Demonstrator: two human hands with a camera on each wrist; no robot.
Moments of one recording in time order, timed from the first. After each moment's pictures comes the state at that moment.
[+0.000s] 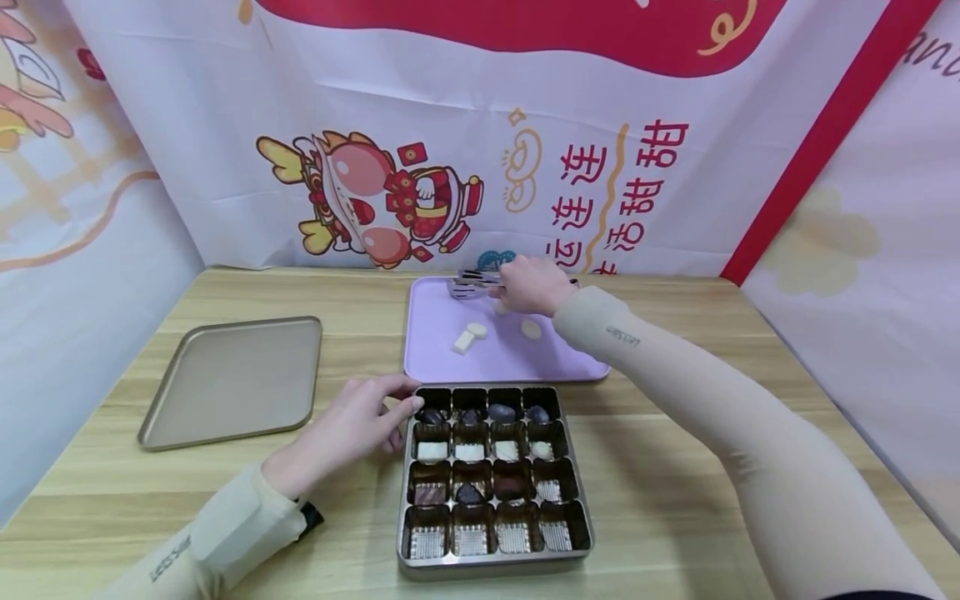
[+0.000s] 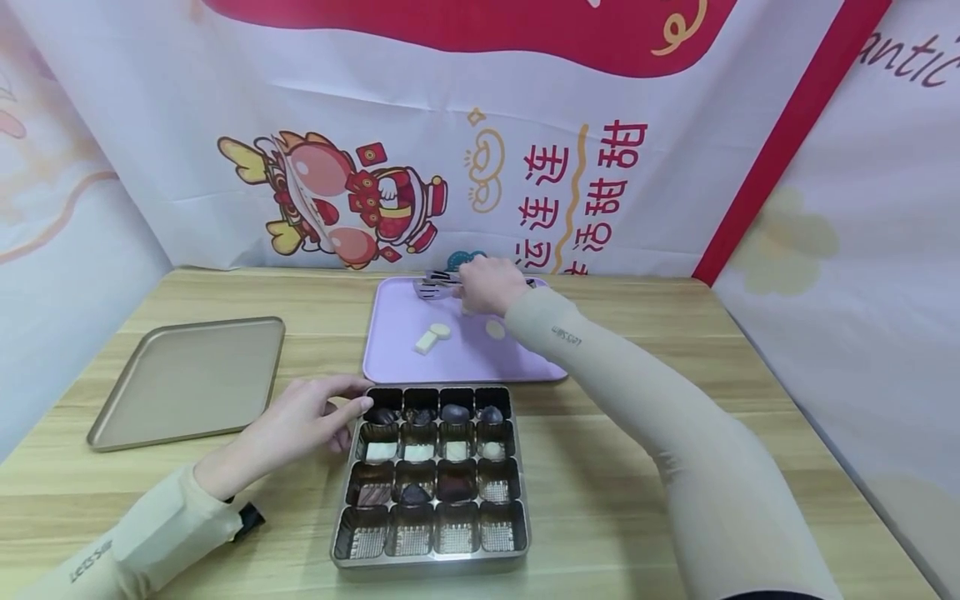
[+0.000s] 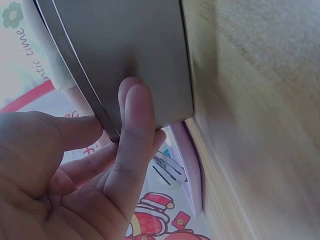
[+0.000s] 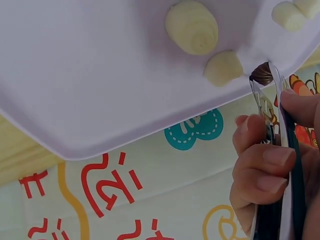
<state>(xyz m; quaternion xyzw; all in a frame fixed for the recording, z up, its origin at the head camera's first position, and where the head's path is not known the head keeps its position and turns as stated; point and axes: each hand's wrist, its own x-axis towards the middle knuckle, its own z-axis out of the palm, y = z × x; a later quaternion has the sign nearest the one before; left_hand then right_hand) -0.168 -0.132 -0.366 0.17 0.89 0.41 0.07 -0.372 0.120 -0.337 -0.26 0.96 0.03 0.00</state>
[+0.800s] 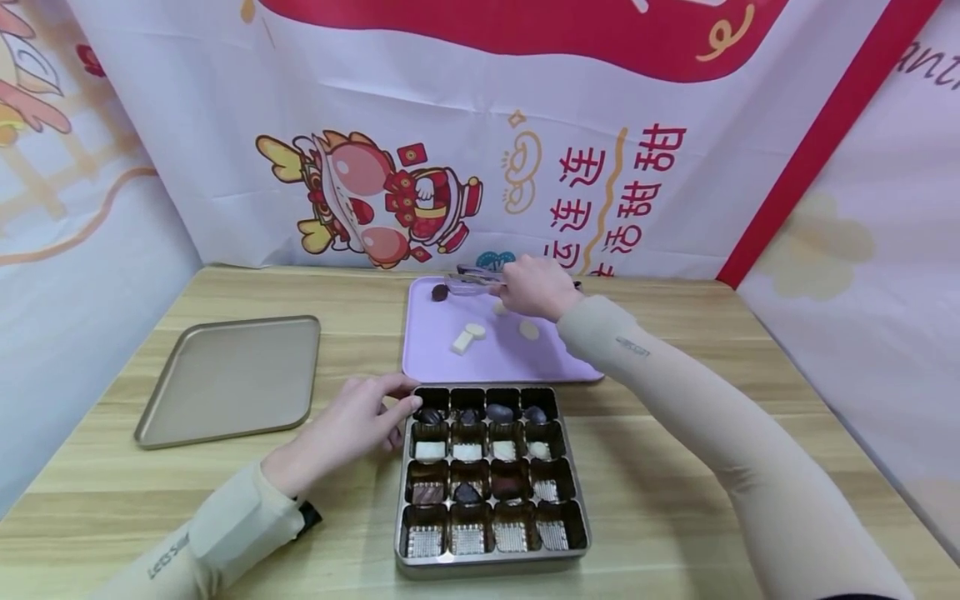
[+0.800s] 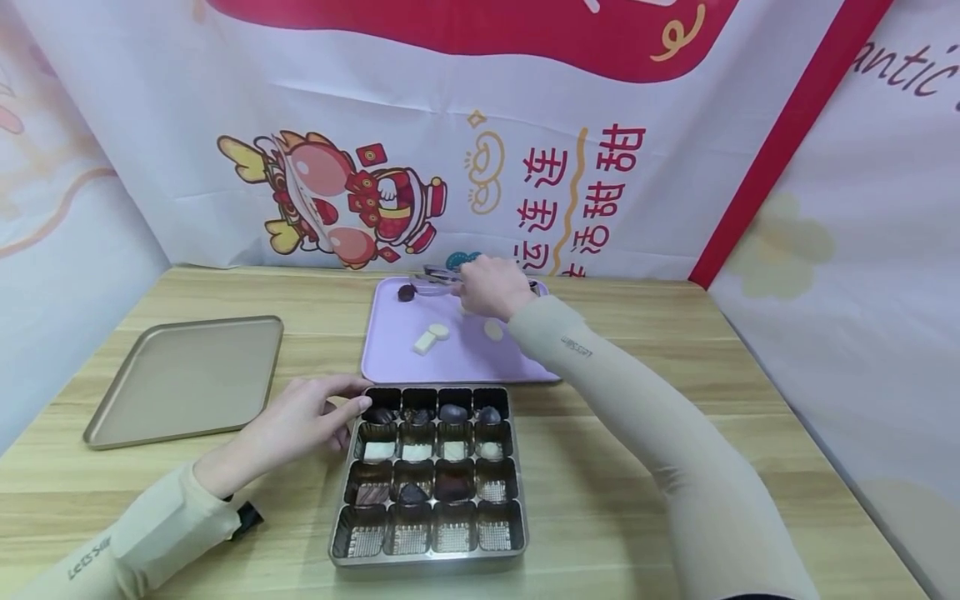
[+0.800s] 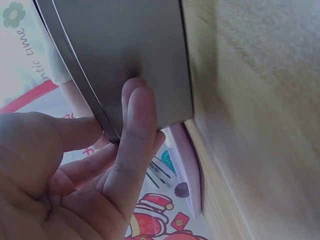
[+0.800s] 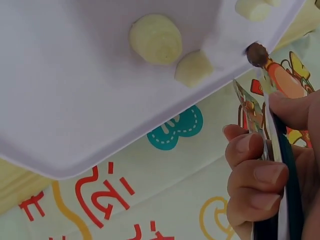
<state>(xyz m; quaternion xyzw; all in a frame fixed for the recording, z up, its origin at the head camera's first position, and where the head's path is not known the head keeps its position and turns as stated) -0.168 -0.132 -0.365 0.18 0.89 0.41 0.07 -0.358 0.123 -0.328 -0.25 0.97 0.03 -0.02</state>
